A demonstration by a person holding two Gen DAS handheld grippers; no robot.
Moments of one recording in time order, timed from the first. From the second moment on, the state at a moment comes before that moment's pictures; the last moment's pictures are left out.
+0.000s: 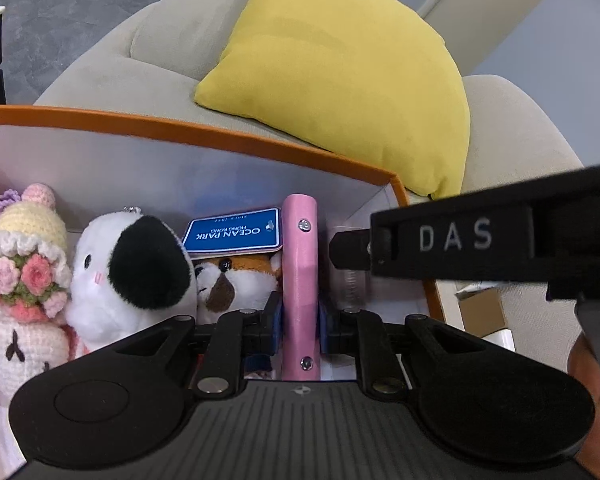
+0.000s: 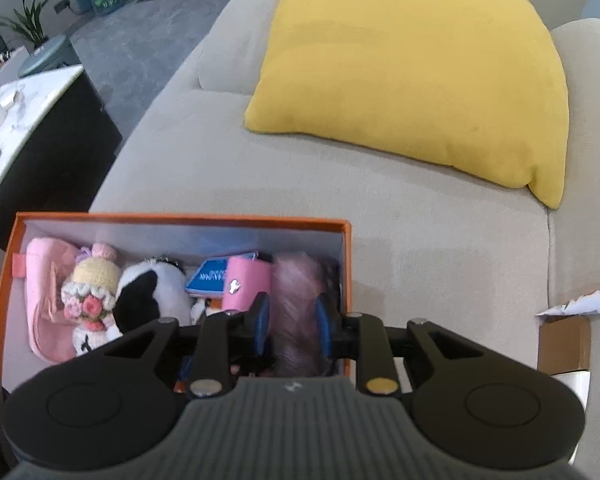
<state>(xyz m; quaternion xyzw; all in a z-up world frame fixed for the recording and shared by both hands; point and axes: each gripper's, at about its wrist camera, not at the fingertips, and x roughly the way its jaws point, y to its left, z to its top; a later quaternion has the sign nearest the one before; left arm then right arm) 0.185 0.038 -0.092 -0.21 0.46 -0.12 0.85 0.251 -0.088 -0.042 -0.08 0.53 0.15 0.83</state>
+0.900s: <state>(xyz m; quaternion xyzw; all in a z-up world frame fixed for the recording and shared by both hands) 0.192 0.019 -0.074 -0.12 0.46 -0.12 0.87 0.209 -0.162 -0.007 -0.04 0.44 0.16 0.88</state>
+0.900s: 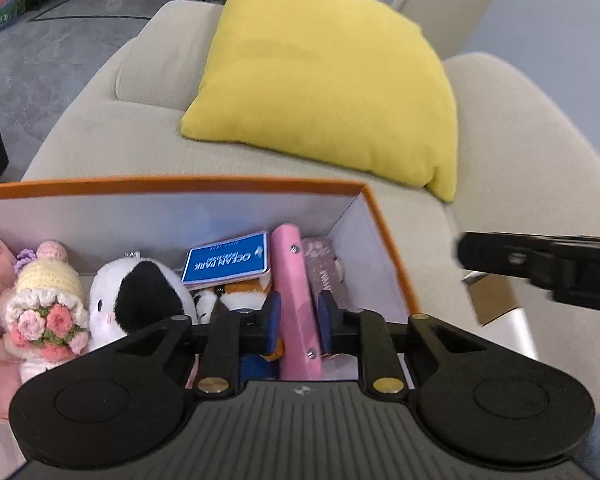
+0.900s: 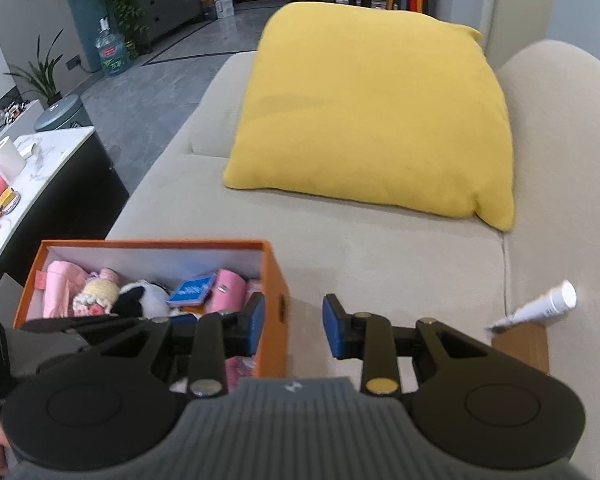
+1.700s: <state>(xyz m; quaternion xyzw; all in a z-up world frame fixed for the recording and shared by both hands) 0.107 -0.067 0.004 0.07 0.39 -0.26 0.88 0.168 -0.337 -0.029 -0.07 0.49 0.07 0.87</state>
